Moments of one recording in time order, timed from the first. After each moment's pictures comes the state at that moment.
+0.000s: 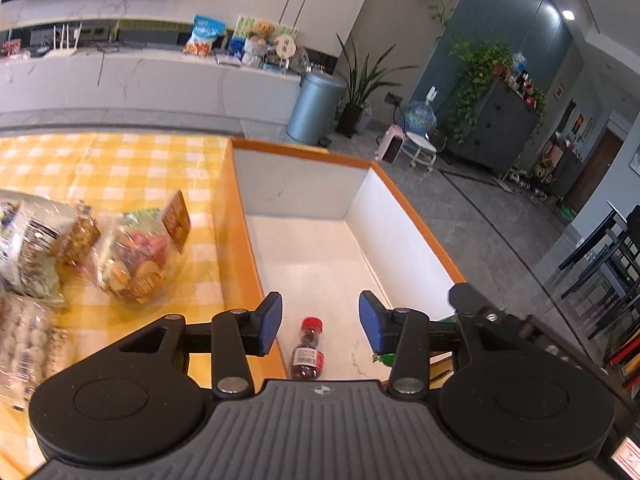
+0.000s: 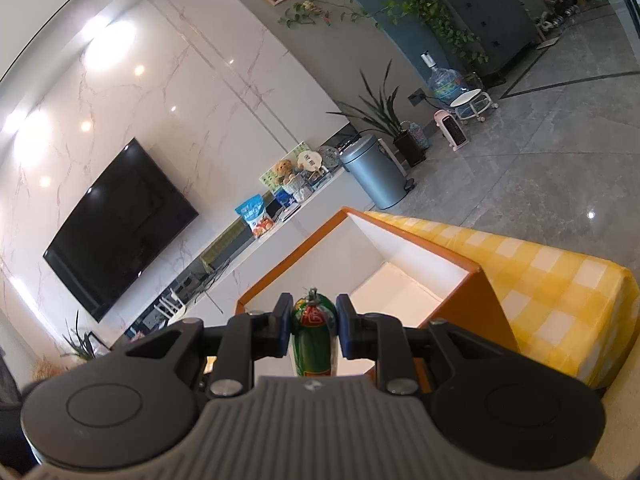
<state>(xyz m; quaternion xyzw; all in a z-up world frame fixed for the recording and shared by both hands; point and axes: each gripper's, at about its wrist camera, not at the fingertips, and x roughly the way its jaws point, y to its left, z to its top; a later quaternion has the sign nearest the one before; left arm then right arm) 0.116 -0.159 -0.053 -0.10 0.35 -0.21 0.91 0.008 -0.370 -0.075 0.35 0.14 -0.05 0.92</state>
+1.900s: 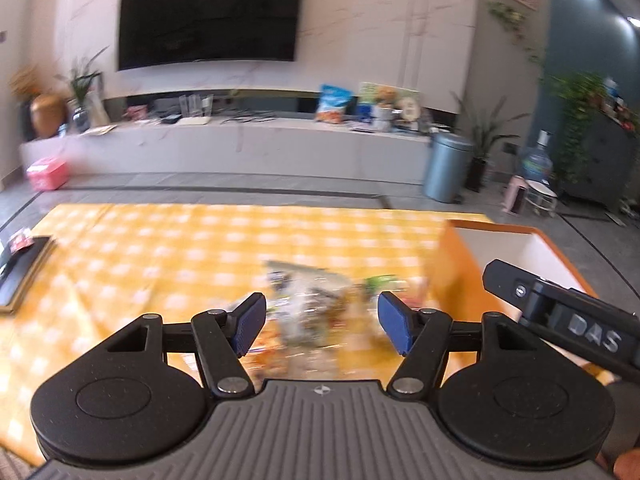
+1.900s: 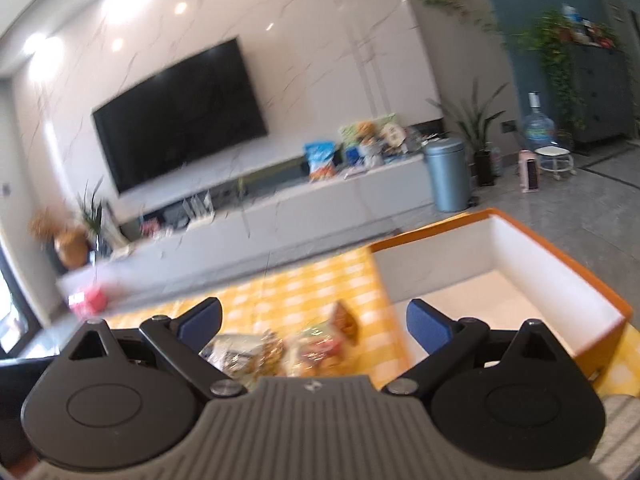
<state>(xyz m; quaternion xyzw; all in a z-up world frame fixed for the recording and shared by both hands) 0.069 -0.002 -0.009 -0.04 0.29 -0.01 0.96 0.029 -0.195 -0.002 0.14 0.21 0.04 0.97</state>
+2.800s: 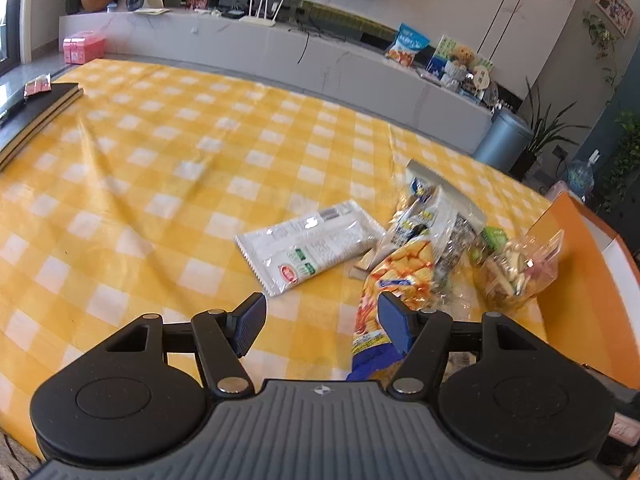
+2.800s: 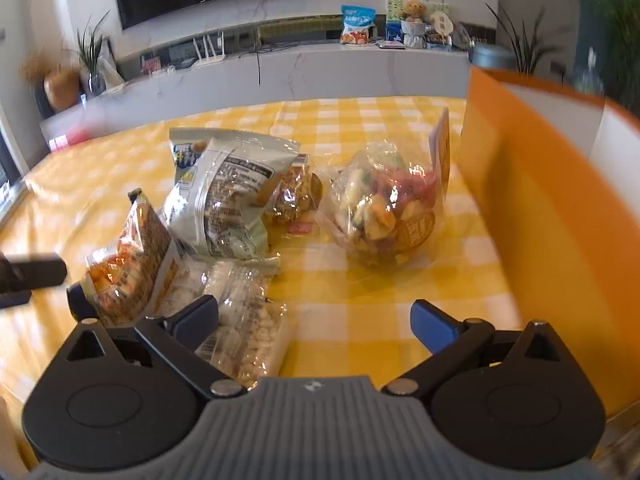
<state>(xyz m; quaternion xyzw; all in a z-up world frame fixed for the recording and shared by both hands) 0.108 0.103 -0.121 -0.16 0.39 0.03 0.91 0.117 -0.111 -0.141 0.05 0.38 0.07 0.92</state>
